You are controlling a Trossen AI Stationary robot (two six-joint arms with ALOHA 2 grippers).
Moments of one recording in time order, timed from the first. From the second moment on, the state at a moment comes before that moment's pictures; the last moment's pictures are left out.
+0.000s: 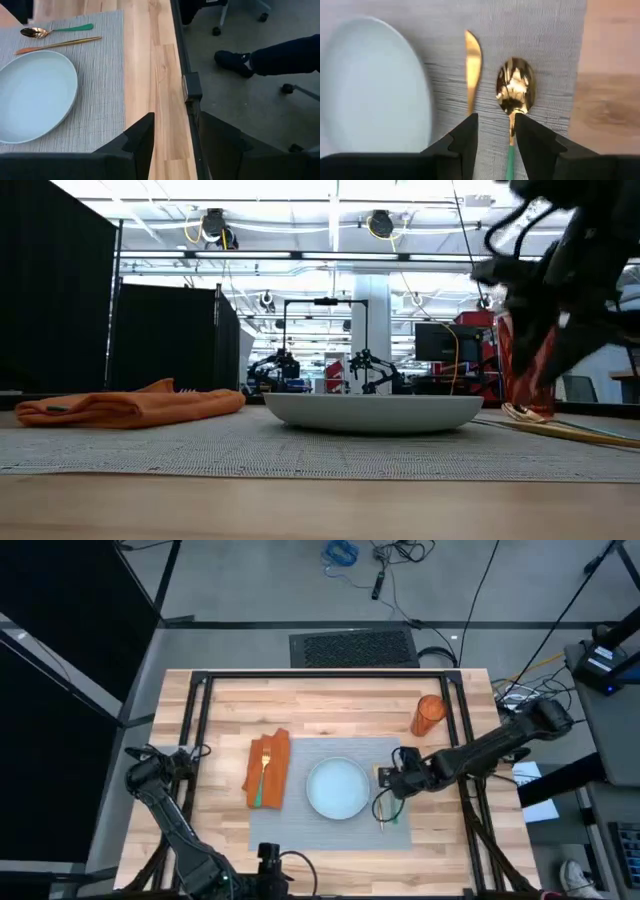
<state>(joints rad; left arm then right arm) -0.90 1.97 1.90 -0.95 -0.51 -0.62 0.37 1.26 0.69 -0.66 0.33 1.85</state>
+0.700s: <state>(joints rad) -0.84 2.04 1.90 -0.99 -0.54 -0.56 0.07 1.11 1.24 -1.50 0.31 1.23</state>
